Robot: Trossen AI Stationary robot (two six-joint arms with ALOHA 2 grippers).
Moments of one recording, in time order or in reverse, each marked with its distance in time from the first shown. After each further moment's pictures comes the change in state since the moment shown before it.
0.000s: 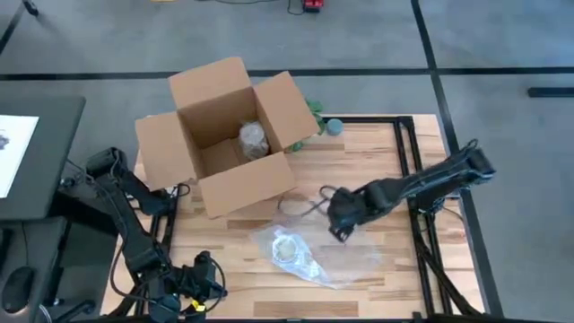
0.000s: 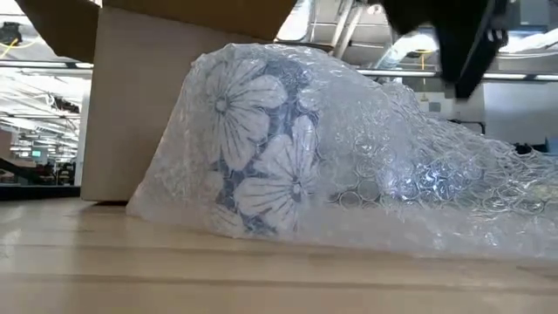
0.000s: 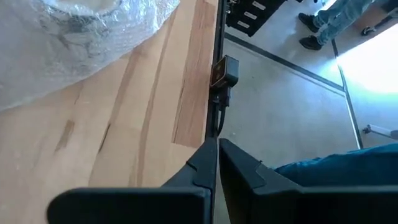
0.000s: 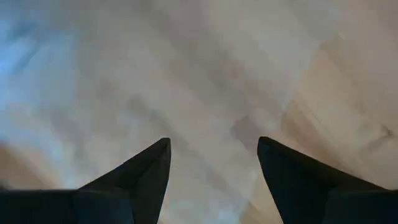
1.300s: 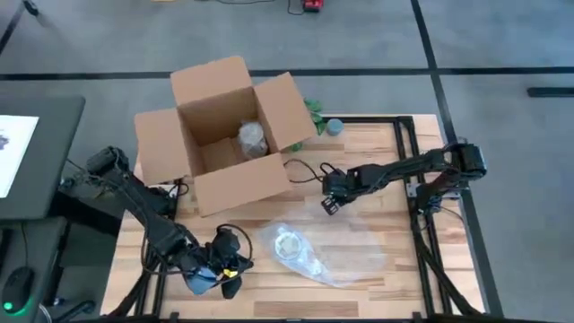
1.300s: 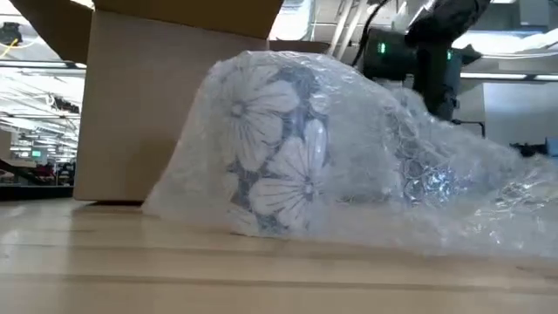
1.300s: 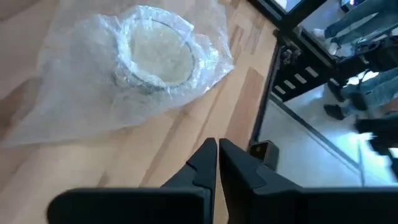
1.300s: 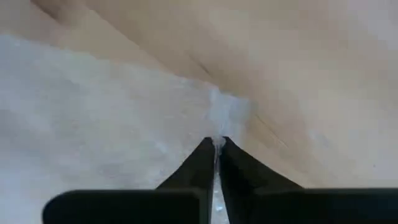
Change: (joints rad) left arm 0.260 0.002 0.000 0.014 -0.006 -0.060; right arm -0.298 0.045 -0.272 0.446 0.047 -0.229
